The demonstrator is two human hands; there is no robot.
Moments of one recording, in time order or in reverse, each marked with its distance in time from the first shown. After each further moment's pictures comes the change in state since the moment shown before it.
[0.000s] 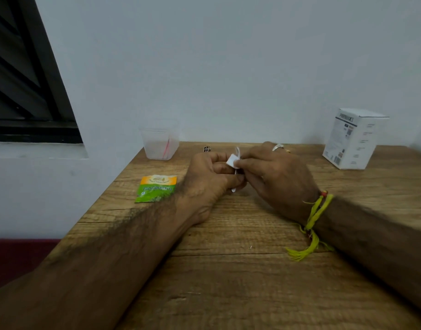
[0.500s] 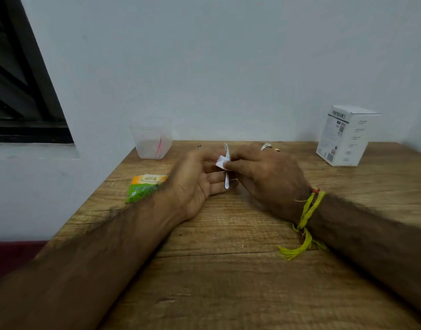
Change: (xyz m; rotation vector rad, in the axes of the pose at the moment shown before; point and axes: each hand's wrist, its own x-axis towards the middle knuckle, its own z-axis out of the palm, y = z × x) left_hand 0.009 0.007 -0.006 -0.240 -0.004 -0.232; right_hand 0.000 -0.001 0.000 -0.037 -0.068 -0.008
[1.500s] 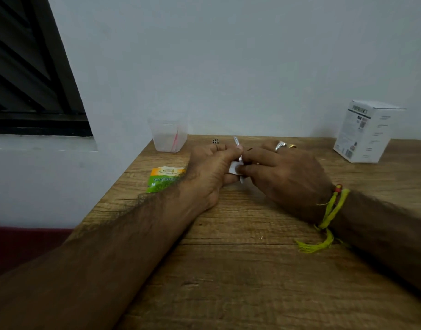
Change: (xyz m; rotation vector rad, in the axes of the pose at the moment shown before) left_hand 0.001 -0.004 0.002 0.105 0.195 0.105; right_hand -0.001 -0.006 -0.002 -0.129 0.052 -0.258
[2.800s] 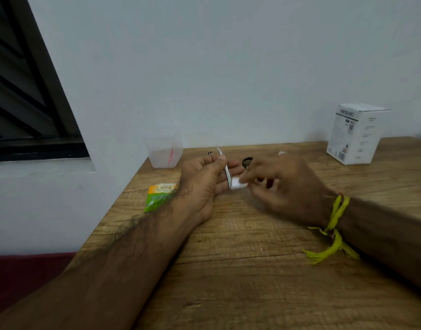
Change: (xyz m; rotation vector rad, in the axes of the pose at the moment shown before) left_hand -0.002 0.004 -0.001 -0.069 -0.020 0.017; right_hand -0.006 0.001 -0.007 0.448 0.029 0.373
